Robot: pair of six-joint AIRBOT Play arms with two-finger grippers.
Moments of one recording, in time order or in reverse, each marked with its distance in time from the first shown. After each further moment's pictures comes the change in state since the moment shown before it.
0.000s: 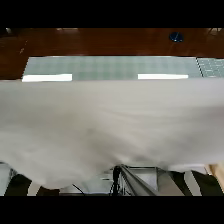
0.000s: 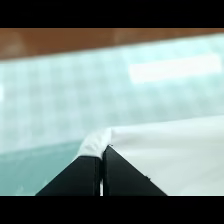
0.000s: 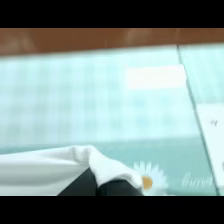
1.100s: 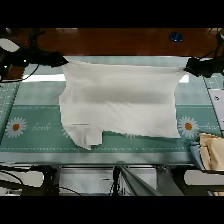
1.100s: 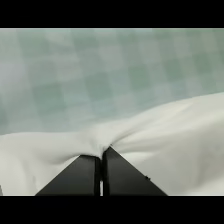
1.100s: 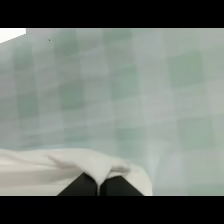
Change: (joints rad) left arm -0.218 -1.008 -0.269 -0.250 0.815 0.370; right arm 0.037 -0.863 -0.410 0.263 -0.892 -0.166
